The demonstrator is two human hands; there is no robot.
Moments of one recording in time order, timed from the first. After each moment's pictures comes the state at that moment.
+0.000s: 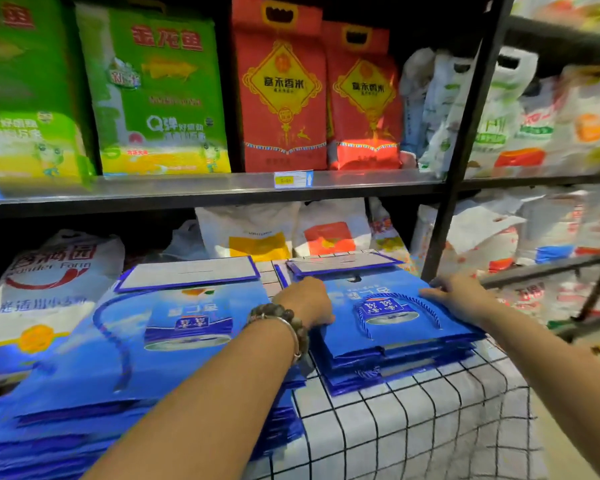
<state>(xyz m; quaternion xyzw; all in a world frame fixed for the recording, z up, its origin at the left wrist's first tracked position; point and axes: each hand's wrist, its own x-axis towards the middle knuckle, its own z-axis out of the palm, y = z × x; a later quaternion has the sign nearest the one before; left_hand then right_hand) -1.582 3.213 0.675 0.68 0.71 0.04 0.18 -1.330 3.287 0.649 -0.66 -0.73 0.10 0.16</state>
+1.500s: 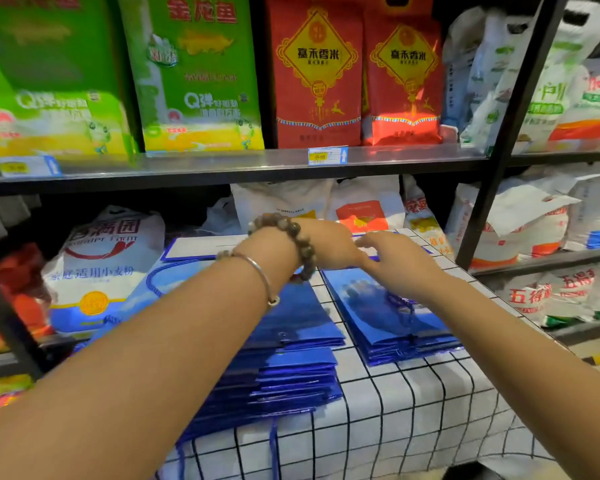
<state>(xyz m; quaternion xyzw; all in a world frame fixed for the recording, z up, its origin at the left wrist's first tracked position) -1.604 3.167 0.750 0.76 0.64 -0.04 0.11 -1.478 3.225 0.682 -0.49 -0.85 0.03 0.20</state>
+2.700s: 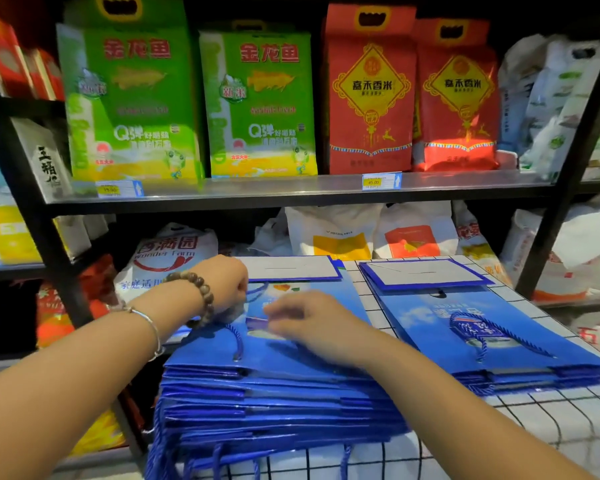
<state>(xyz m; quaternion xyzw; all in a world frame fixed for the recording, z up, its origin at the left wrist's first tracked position) -1.797 3.119 0.712 0.63 0.78 -0.05 -0.03 -1.620 3.125 0.690 -0.29 -0.86 0.39 0.17</state>
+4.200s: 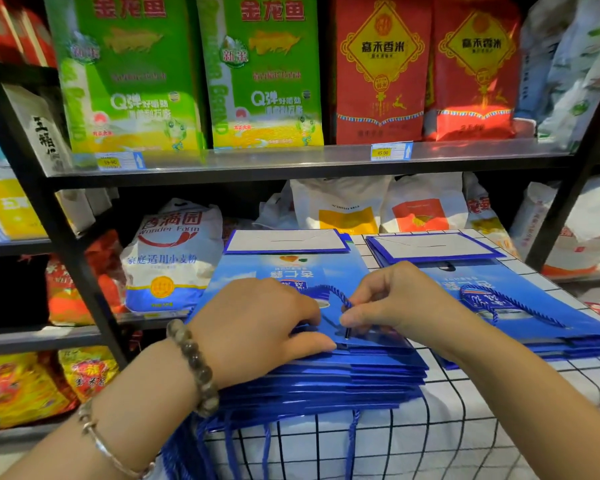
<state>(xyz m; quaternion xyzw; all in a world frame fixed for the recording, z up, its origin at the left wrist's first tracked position) -1.724 3.033 0.710 0.79 0.60 0.04 -0.08 -1.557 3.108 0.707 -0.40 -0.75 0.48 0.21</state>
